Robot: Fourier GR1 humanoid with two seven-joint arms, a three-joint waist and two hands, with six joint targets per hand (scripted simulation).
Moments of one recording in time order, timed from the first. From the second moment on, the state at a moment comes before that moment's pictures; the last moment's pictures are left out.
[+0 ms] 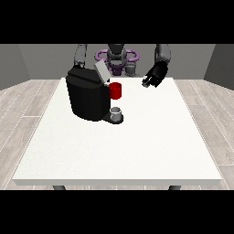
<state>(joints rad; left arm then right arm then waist) -0.75 0.38 -0.05 -0.75 -0.76 -0.28 -0.26 -0.25 -0.03 0.00 -1.15 0.20 -0.21 -0.02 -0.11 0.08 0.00</state>
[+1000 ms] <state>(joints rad) -1.07 0.36 0.09 -0.76 -0.70 -0.44 -0.04 -0.31 -0.02 0.03 -1.20 0.18 -0.17 -0.06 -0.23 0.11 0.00</state>
